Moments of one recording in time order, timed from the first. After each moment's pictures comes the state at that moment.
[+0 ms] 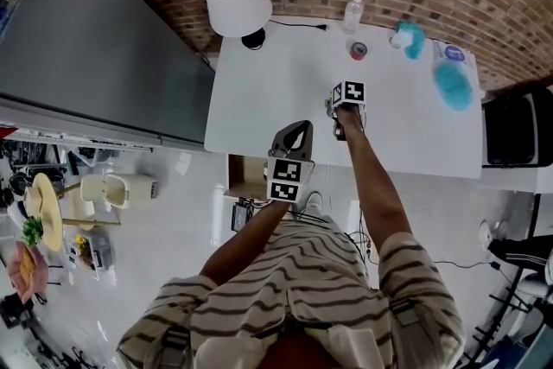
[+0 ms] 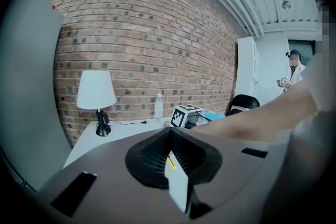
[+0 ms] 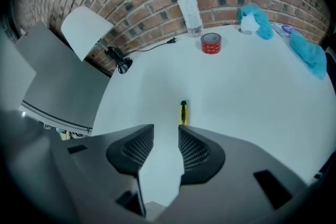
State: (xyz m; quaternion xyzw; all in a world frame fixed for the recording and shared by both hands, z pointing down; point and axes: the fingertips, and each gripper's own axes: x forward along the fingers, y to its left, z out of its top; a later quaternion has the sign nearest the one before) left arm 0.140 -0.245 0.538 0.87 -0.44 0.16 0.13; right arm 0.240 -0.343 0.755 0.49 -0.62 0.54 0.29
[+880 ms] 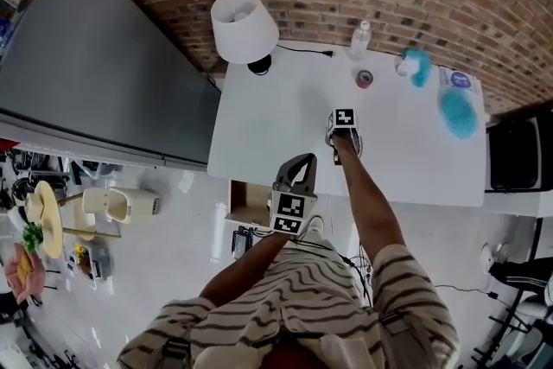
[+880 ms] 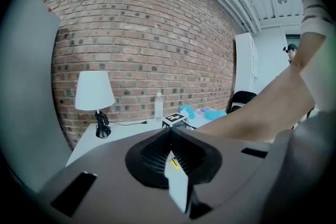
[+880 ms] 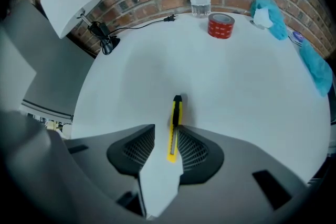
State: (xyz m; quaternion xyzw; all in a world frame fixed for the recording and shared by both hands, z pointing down) left arm 0.145 -0.251 0.550 0.87 -0.44 0.17 0.11; right arm 0.239 -0.354 0.817 0.48 -0.58 0.54 0.38
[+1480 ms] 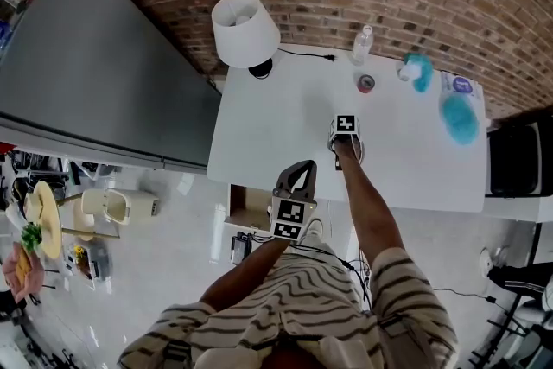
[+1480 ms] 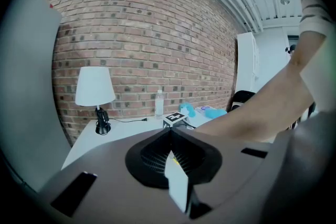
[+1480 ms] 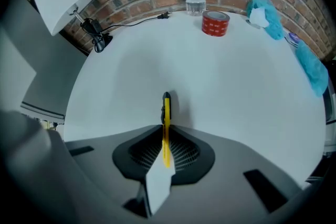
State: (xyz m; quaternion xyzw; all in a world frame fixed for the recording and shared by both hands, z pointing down) left arm 0.143 -0.253 0.560 0.87 -0.44 0.17 0.12; right arm 0.252 -0.355 0.832 0.49 -0.57 0.53 0.40
